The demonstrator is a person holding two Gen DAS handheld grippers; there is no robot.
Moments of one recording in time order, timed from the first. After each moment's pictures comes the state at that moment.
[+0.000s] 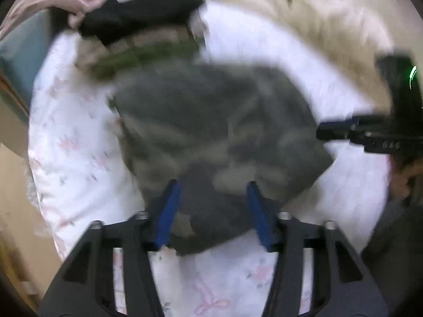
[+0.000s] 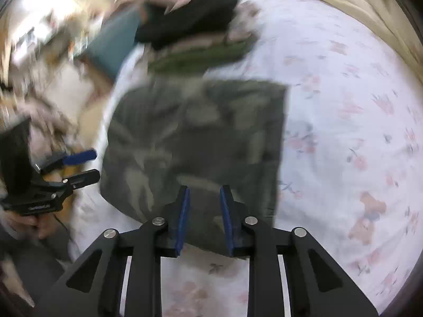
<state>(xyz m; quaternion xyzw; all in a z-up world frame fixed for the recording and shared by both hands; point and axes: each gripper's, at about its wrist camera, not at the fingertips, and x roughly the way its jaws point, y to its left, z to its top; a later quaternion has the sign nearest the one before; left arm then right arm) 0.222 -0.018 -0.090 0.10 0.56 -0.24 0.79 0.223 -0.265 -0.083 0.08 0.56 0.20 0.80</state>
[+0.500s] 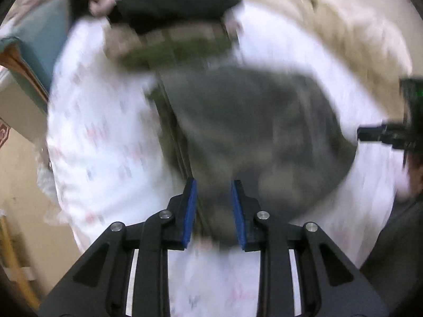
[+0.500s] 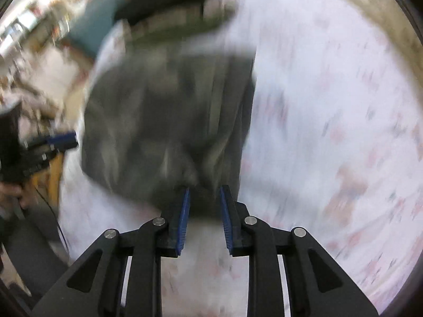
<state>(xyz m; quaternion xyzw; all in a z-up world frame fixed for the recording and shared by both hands) 0.266 0.035 -0.050 0.04 0.53 -0.20 0.83 0.225 -0.318 -0.073 0.10 0.58 0.17 0.79</state>
